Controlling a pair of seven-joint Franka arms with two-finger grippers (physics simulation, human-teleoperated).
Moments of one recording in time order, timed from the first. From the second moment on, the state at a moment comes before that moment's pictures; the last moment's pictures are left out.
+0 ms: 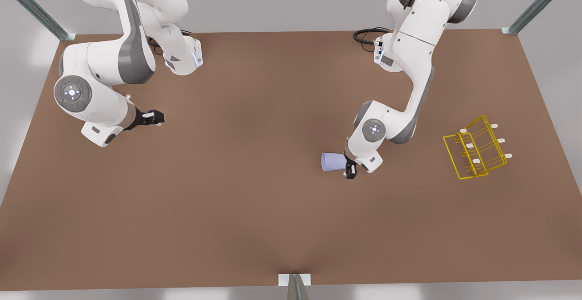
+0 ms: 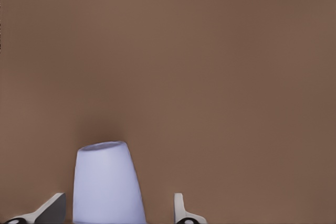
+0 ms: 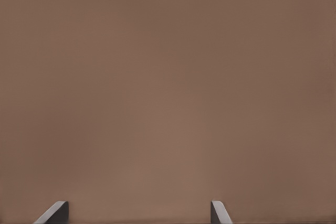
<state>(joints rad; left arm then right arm) -0.38 0.49 -0.11 -1.87 -0.01 2.40 -1.99 0.42 0.11 -0.27 -1.60 -0.01 1.46 -0.02</state>
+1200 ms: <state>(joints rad) -0.42 0.61 -0.13 -1.88 -0.01 2.46 -2.27 0.43 0.12 -0.27 -1.60 -0.01 1.46 0.13</state>
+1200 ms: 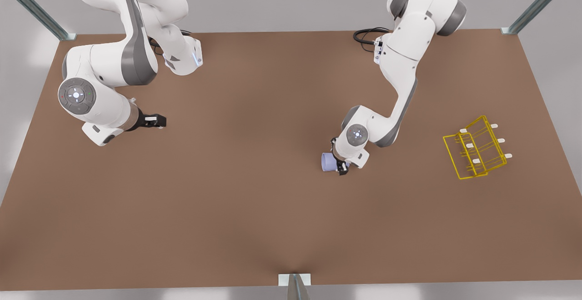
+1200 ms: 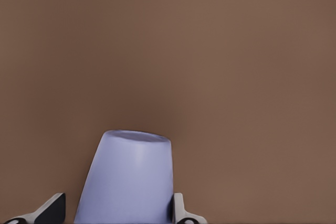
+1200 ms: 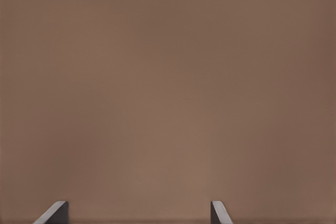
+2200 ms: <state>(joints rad) -1.31 0.91 1.09 -1.77 0.55 1.80 -2.17 0.31 0.10 -0.20 -1.60 0.01 1.46 0.13</state>
